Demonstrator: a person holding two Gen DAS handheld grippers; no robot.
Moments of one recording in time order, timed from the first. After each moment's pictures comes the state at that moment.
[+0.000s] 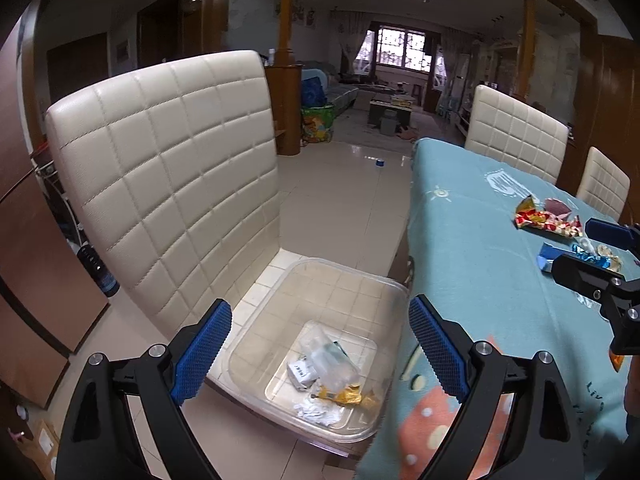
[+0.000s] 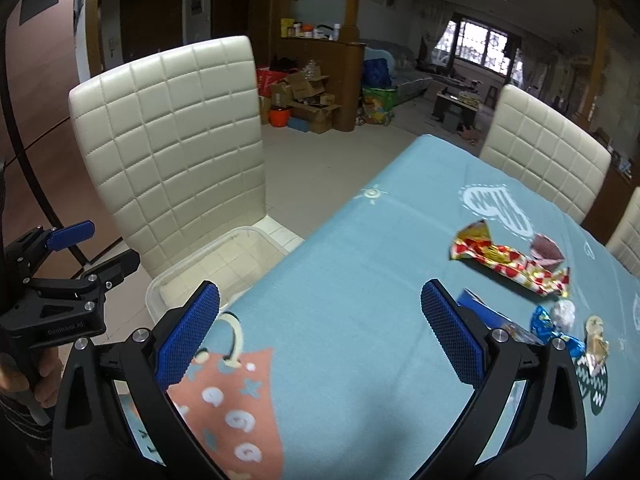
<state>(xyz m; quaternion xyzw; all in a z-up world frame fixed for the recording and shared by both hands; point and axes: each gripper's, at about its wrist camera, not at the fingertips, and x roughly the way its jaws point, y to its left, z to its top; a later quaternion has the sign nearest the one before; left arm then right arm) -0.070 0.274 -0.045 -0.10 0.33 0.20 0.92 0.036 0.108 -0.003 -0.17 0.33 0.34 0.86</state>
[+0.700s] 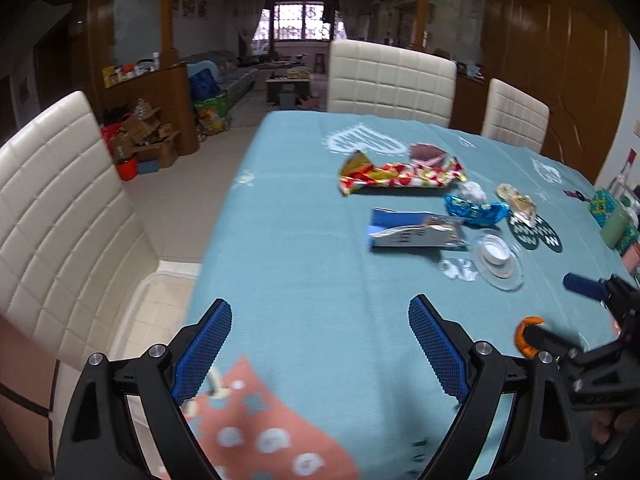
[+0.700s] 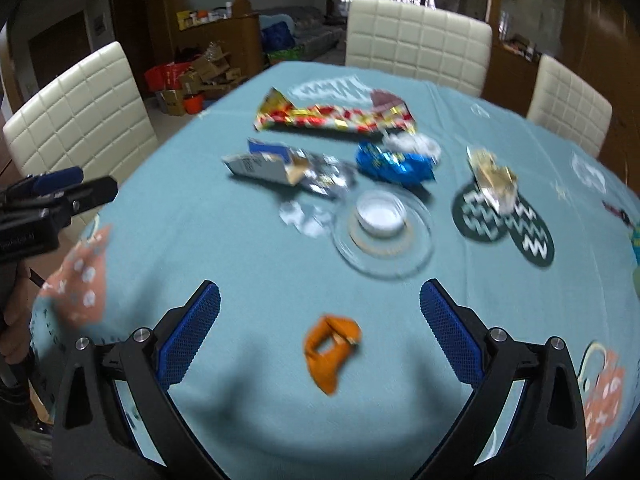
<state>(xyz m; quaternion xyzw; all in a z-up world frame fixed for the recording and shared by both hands) 0.015 0.104 -0.034 -0.04 0.38 0.03 0.92 0.048 -0.107 -0.052 -0.09 0.42 0.20 0.88</state>
